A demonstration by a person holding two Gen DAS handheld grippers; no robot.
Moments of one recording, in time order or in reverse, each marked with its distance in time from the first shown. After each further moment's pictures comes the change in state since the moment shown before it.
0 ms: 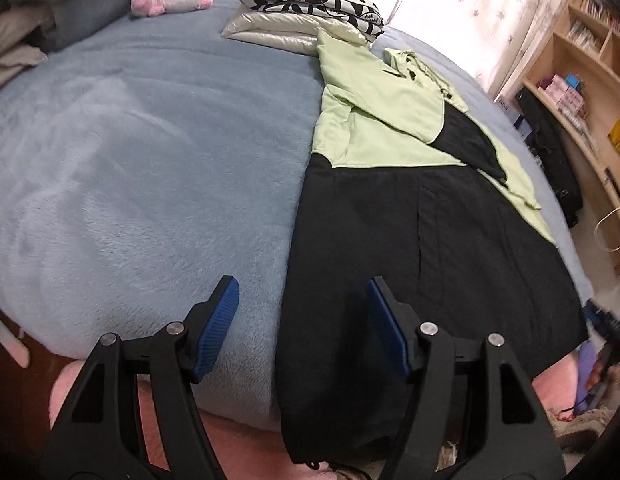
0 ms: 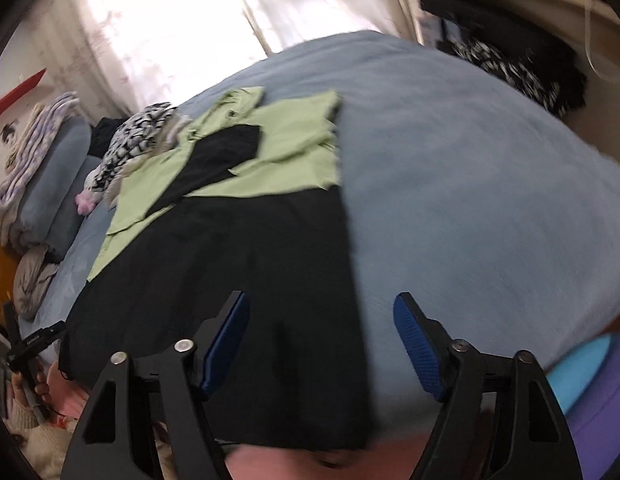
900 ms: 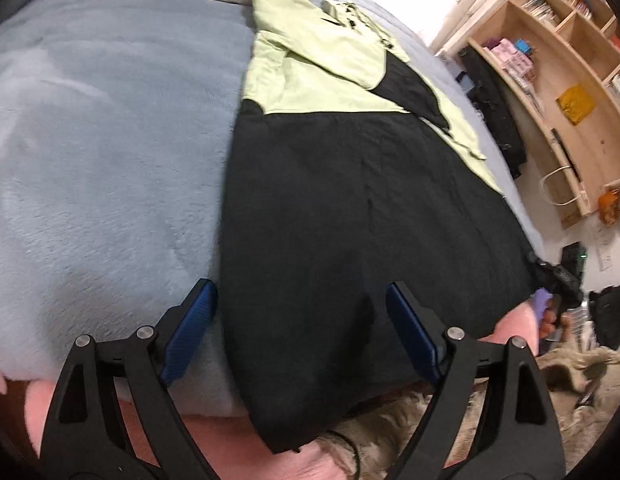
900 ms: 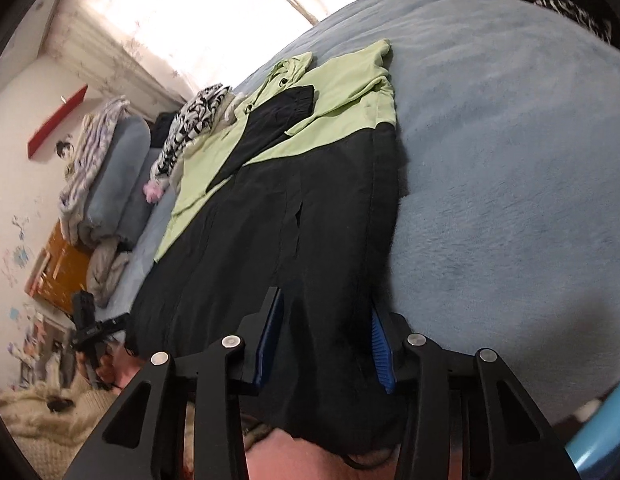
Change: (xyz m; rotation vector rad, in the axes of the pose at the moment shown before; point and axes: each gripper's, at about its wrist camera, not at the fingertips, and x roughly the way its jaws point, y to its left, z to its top) left arm 0.027 -0.010 0.003 0.085 0.200 -0.266; right arm 0.057 -0.013 -0.009 0.038 0.108 0.308
